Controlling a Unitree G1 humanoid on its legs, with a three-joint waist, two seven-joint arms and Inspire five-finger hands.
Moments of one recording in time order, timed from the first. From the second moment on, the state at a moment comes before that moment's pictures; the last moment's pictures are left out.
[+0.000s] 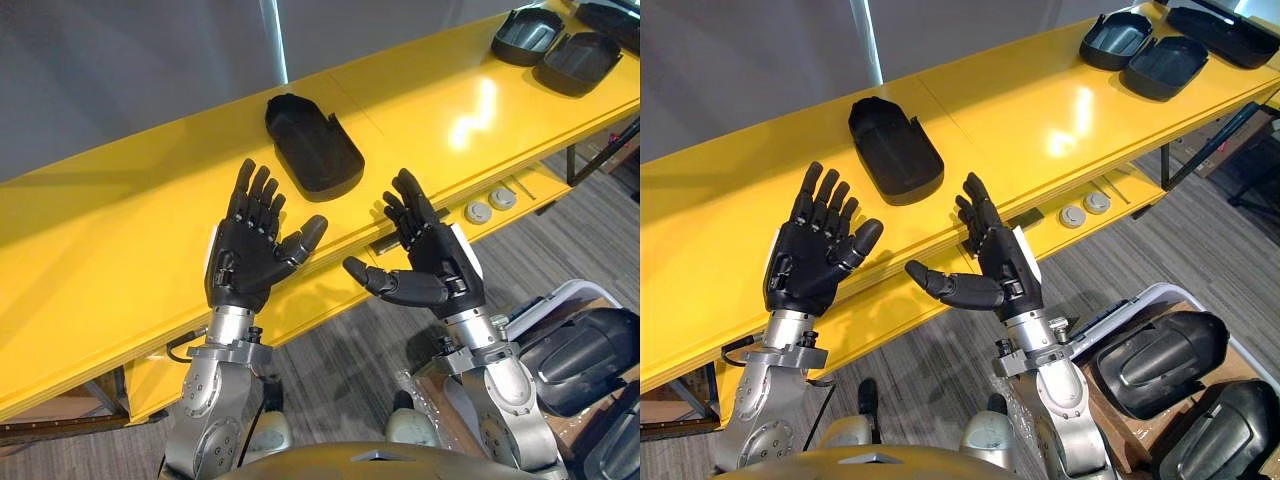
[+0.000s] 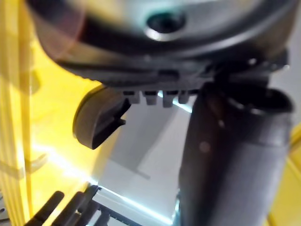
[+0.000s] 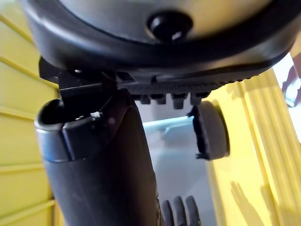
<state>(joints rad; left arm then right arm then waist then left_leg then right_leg) 0.32 0.14 -0.23 -0.51 -0.54 -0.17 0.02 0.27 -0.25 0.19 -0.39 0.28 -0.19 0.14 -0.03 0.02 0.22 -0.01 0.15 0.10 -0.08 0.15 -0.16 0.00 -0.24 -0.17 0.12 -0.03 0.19</state>
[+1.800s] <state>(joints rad) 0.27 0.13 -0.14 -0.46 -0.50 -0.17 0.03 -0.22 -0.26 0.21 -0.02 0.08 -0.11 -0.07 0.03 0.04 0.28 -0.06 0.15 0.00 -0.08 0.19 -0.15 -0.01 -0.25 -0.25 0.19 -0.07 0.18</state>
